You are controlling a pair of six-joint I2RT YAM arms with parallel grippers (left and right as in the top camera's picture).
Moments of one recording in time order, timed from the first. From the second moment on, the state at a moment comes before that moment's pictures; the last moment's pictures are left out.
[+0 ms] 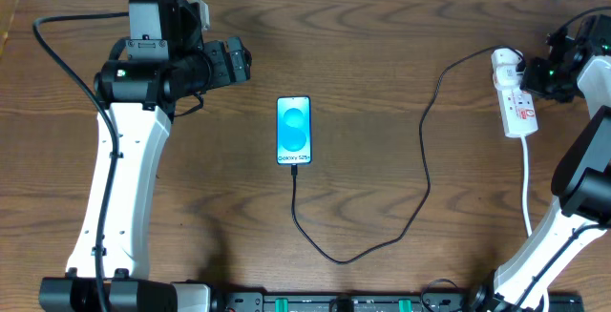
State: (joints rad) left arm -0.04 1.52 1.51 -0.89 0.25 -0.26; right arm -0.39 2.19 1.65 -0.70 -0.20 -0.03
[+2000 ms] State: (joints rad) left arm -0.04 1.52 1.51 -0.89 0.25 -0.26; right arm -0.35 1.51 1.60 -0.98 -0.47 0.01
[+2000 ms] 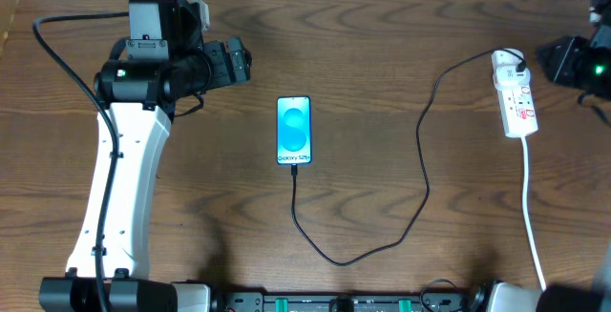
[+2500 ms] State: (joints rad) left arm -0.04 1.52 1.51 -0.89 0.25 -0.26; right arm -0.17 0.87 1.60 -1.21 -0.50 -0.06
